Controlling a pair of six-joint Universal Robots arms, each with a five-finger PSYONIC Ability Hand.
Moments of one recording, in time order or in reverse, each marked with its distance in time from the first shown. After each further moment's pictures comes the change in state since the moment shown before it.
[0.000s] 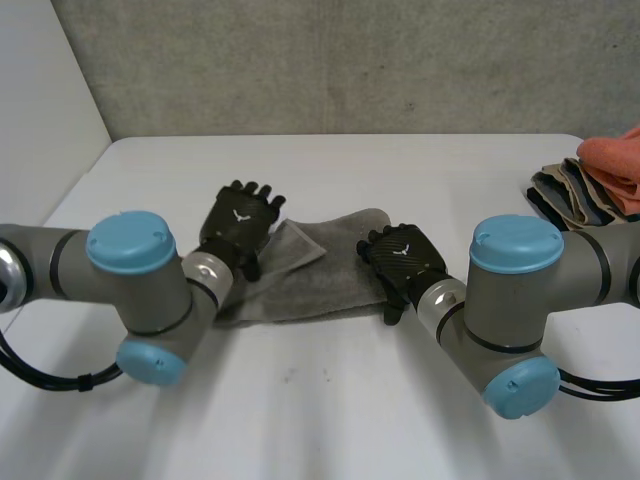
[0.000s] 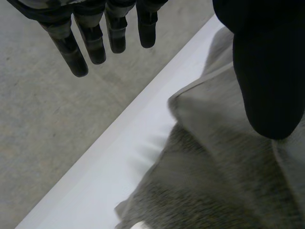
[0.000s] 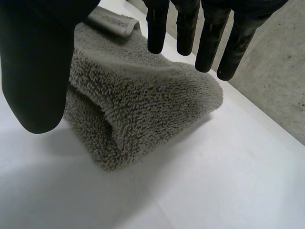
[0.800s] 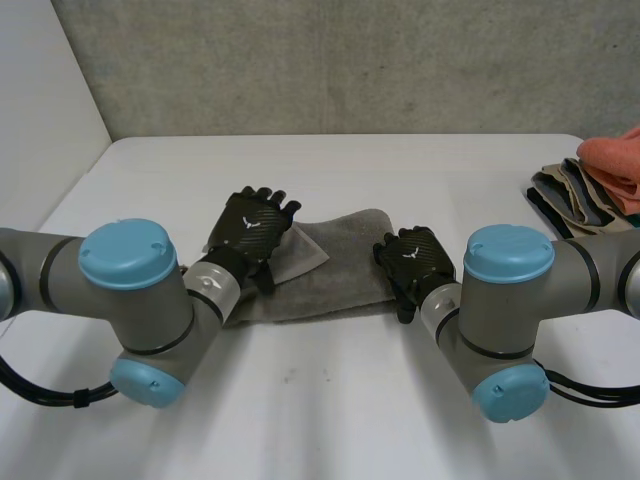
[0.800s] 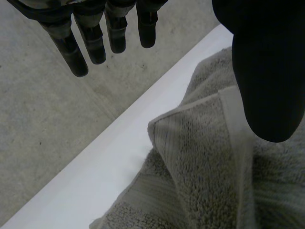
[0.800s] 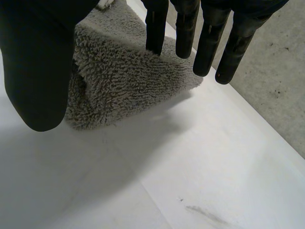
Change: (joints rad) left arm -0.041 0.084 -0.086 -0.004 0.008 -0.080; right arm 0.005 0.034 0.003 -0.041 0.107 -0.076; left_hand 0.000 0.000 0.000 0.000 0.000; right_hand 0.047 0.031 0.044 0.042 0.042
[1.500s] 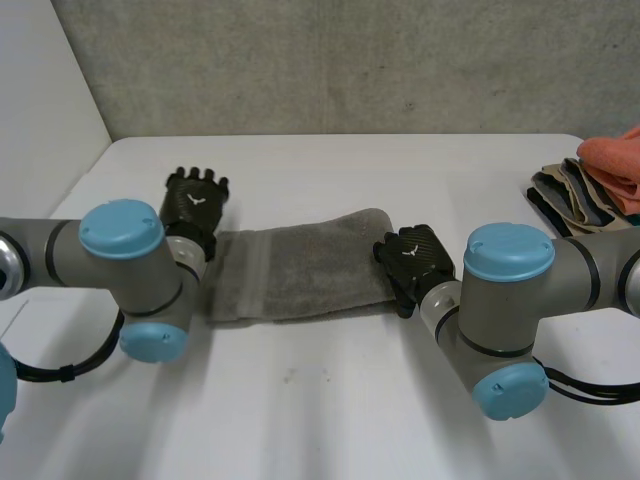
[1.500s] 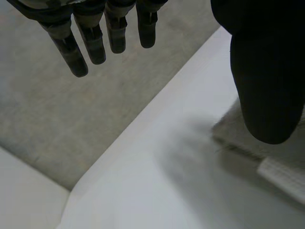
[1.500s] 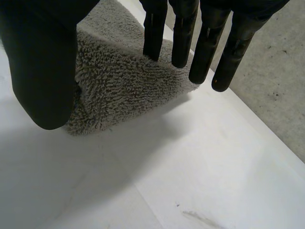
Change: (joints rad) left arm 0.115 -0.167 0.202 0.029 -0.239 0.131; right arm 0.000 0.000 -0.007 -0.002 -0.002 -0.001; left_hand 0.000 0.000 0.000 0.000 0.000; right_hand 0.073 0.102 0.086 0.092 0.072
